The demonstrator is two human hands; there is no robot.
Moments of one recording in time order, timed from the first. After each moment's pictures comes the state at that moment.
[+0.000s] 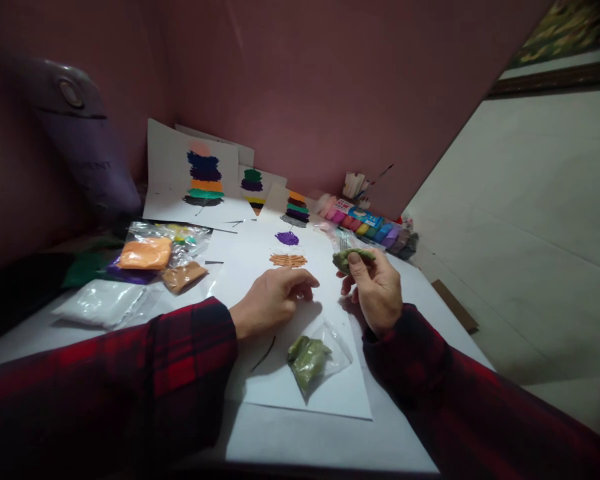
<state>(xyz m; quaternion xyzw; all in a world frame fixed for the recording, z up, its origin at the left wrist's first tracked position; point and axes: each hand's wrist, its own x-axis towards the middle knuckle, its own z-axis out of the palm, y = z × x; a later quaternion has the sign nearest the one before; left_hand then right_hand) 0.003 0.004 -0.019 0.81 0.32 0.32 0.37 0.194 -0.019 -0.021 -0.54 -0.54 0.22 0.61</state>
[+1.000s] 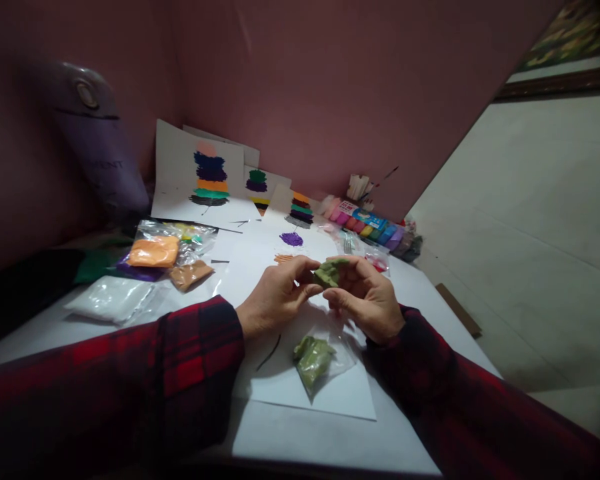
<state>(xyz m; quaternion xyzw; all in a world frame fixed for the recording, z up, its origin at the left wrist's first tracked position) 0.004 0.002 -0.016 0.78 0.29 0.41 0.36 0.182 -0.033 -0.017 -0.37 -0.61 0.43 0.55</state>
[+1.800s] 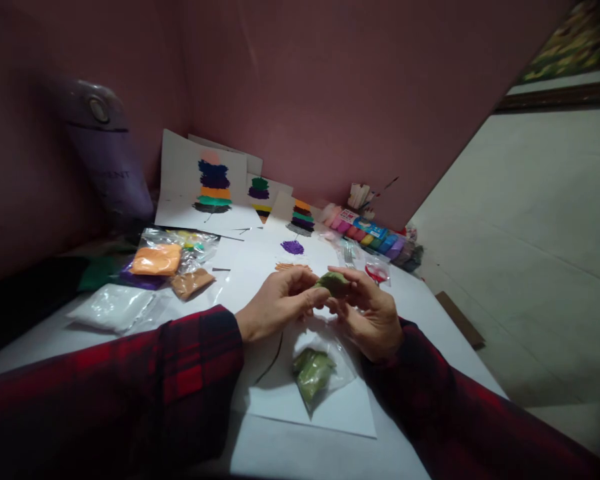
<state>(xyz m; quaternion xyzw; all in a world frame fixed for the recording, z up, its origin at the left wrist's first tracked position) 0.007 0.003 -0.012 0.63 0.23 0.39 0.62 0.188 -0.035 -0.025 -0.44 -0.70 0.21 0.53</state>
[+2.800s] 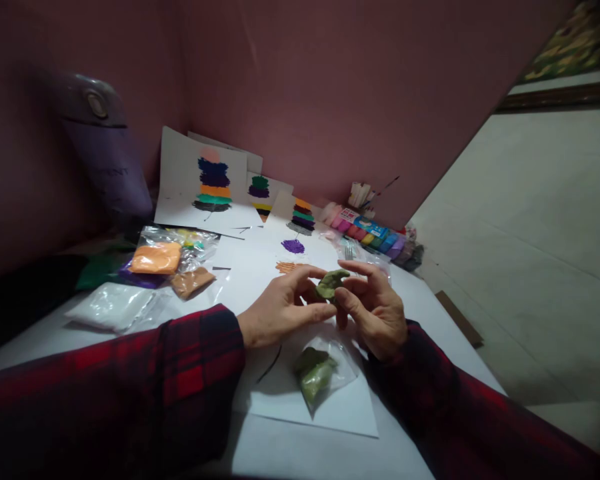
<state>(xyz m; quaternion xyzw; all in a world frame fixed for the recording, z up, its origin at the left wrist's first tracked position) 0.003 -0.001 -0.013 0.68 0.21 0.38 0.59 0.184 -0.039 -0.020 -0.39 -0.63 0.35 0.57</state>
